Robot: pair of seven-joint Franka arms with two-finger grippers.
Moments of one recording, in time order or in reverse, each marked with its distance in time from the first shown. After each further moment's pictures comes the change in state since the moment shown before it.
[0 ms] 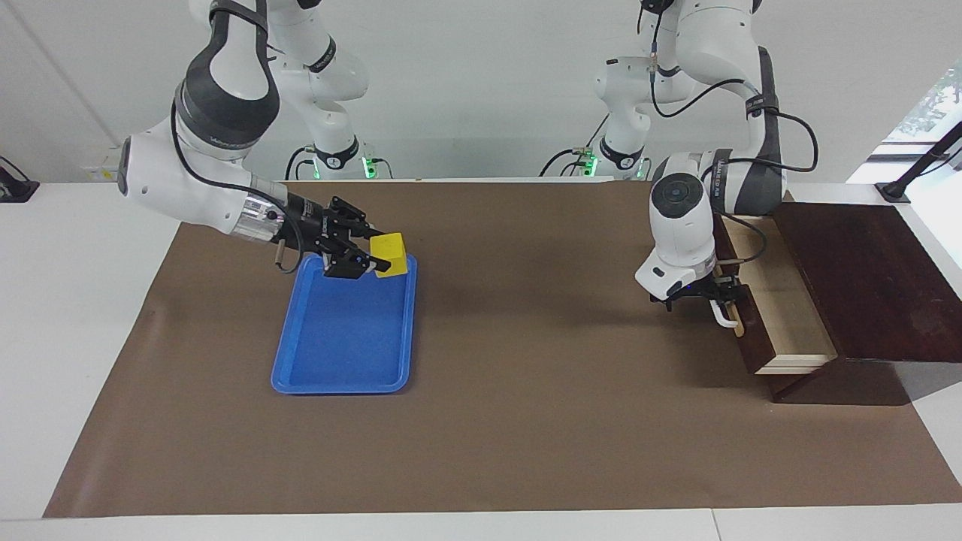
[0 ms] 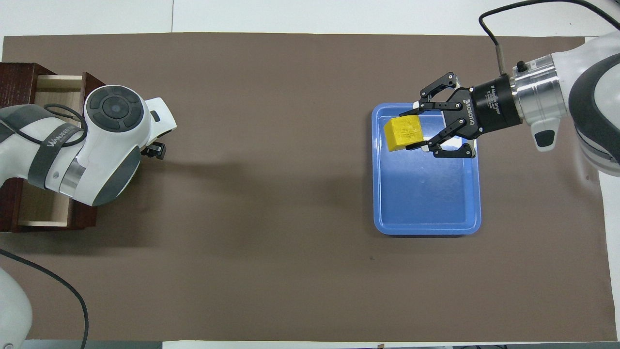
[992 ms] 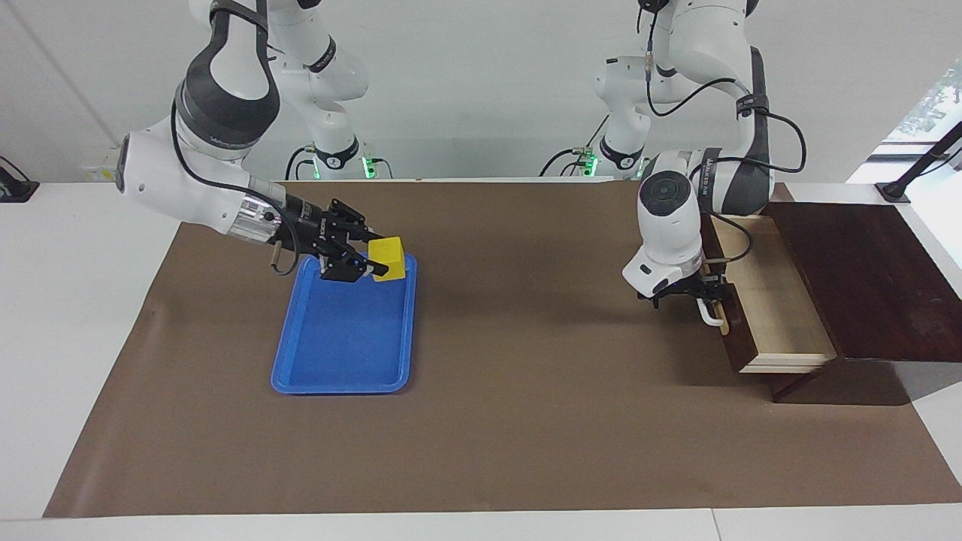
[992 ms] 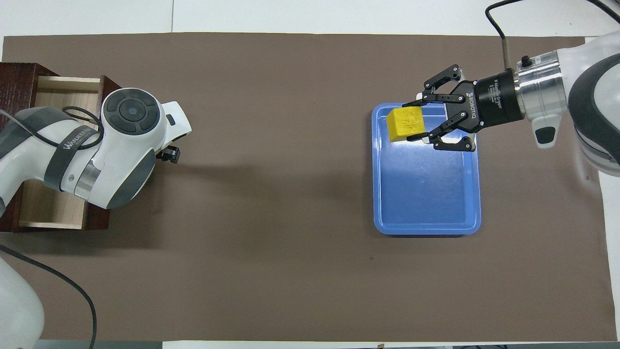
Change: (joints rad) left arm -0.030 0.000 0.001 0.001 -0.023 -0.012 0.000; right arm 0.005 0.000 0.002 0.000 0.000 0.022 0.011
